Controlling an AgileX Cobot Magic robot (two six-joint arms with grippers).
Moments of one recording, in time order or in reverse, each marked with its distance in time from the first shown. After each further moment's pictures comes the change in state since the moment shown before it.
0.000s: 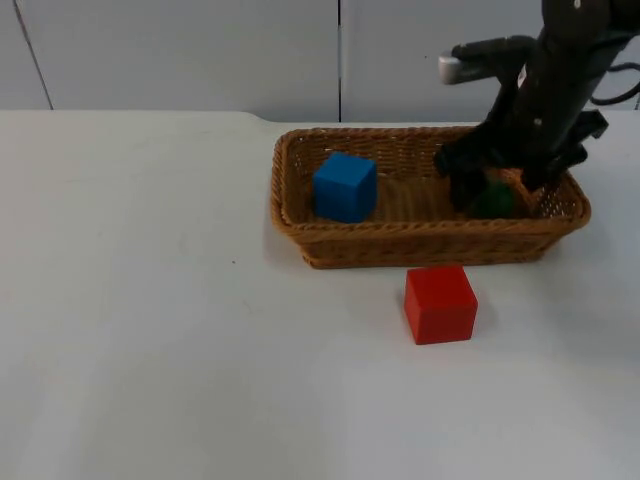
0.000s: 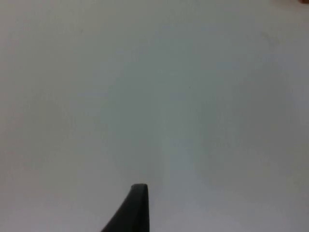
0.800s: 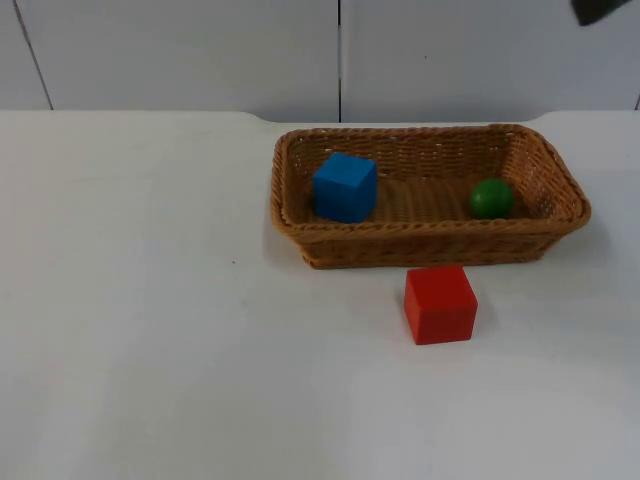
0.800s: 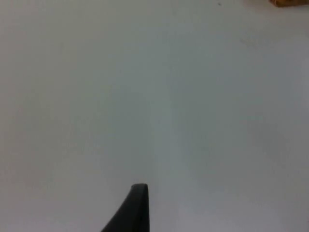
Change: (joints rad) right arm 0.000 -0.779 0.468 0.001 -0.030 0.000; left arm 0.000 0.000 -0.026 -0.067 -0.002 0.099
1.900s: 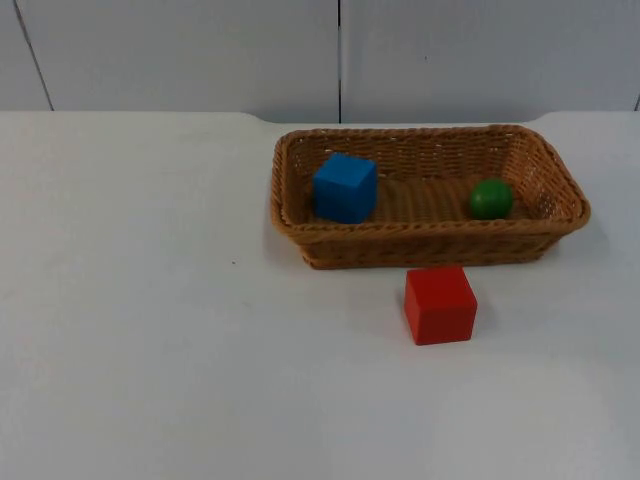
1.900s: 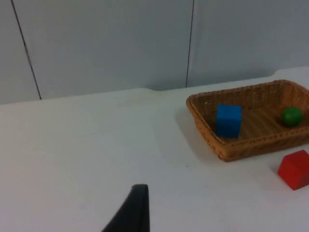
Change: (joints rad) right arm 0.000 -1.093 0.659 0.025 0.127 -0.004; left arm 0.000 -0.675 -0.115 0.004 0.192 -0.005
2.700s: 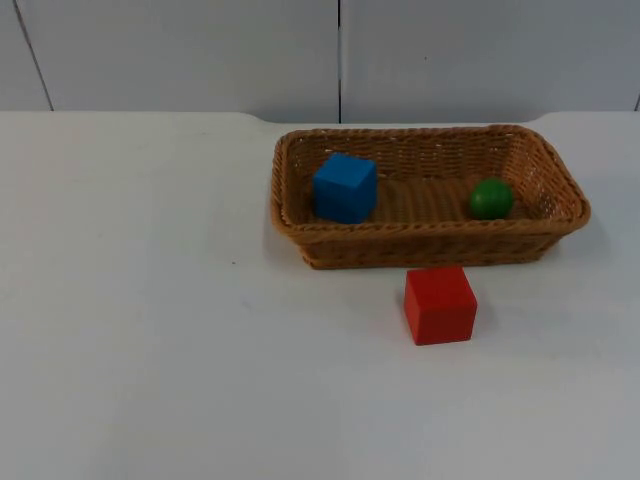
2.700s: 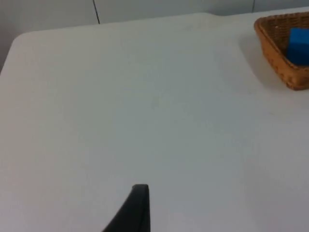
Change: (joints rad) right arm 0.000 -0.412 0.116 -0.027 0.237 -0.030; left arm 0.000 -0.054 0.057 0.241 0.195 -0.120
